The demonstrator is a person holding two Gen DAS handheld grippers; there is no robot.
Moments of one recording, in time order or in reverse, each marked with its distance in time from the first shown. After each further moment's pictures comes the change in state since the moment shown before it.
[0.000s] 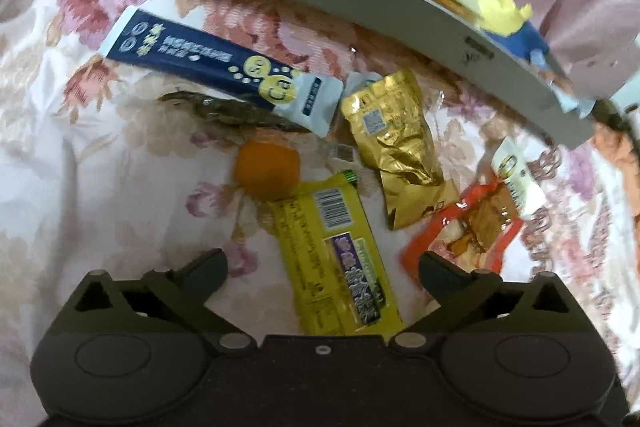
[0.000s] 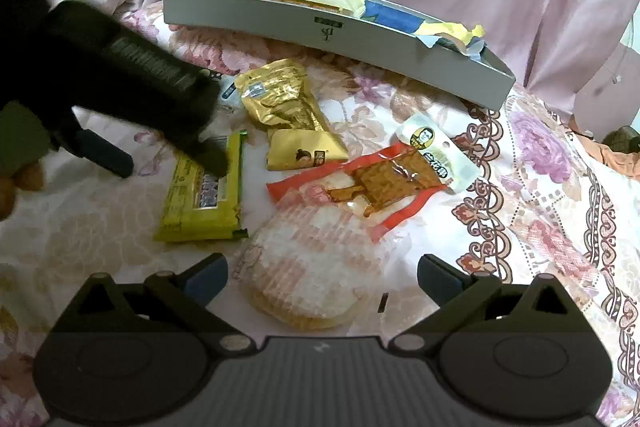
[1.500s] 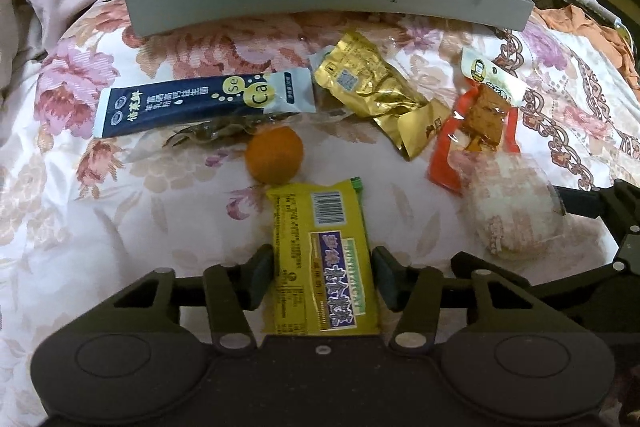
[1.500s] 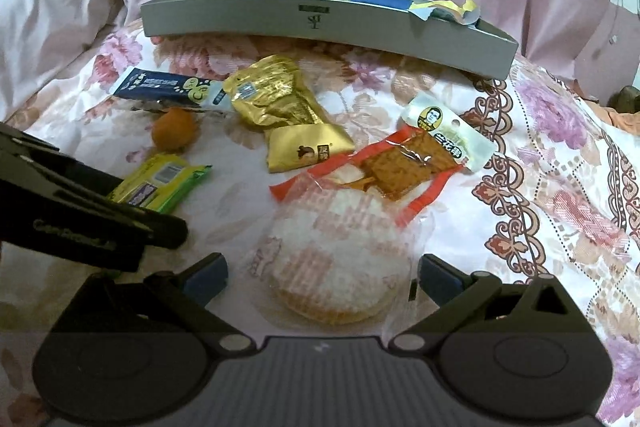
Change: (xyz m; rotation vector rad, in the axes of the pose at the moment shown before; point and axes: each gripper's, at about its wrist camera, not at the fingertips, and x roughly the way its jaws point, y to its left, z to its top) left arm -0.020 0.018 -0.030 0.451 -0.071 0.015; right arm 0.019 -0.003 -0.001 0.136 0.001 0.037
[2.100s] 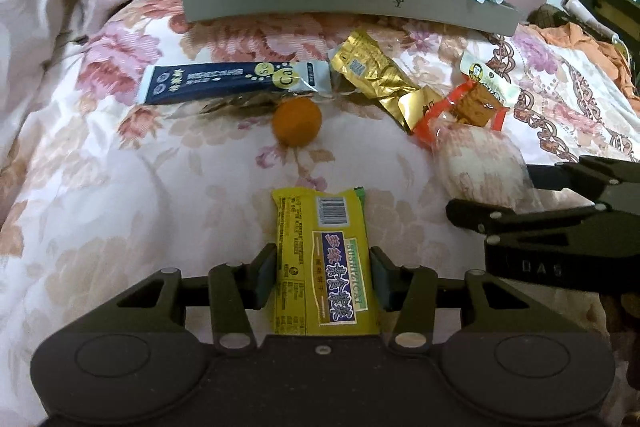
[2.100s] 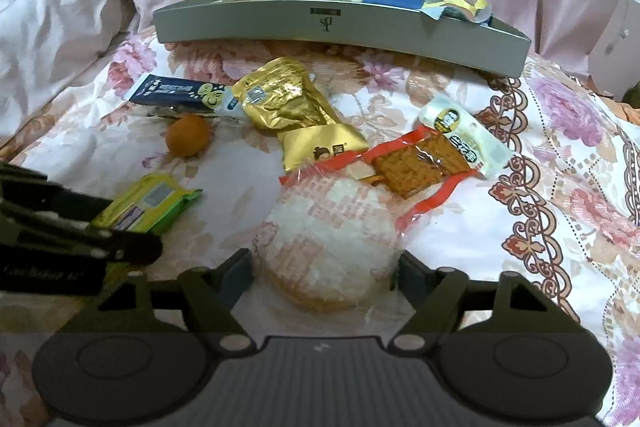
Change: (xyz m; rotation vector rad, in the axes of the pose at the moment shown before) left arm -0.035 0.000 -0.049 -0.042 -0.085 0.027; right arm -0.003 0.002 -0.001 -0.008 -0.015 0.054
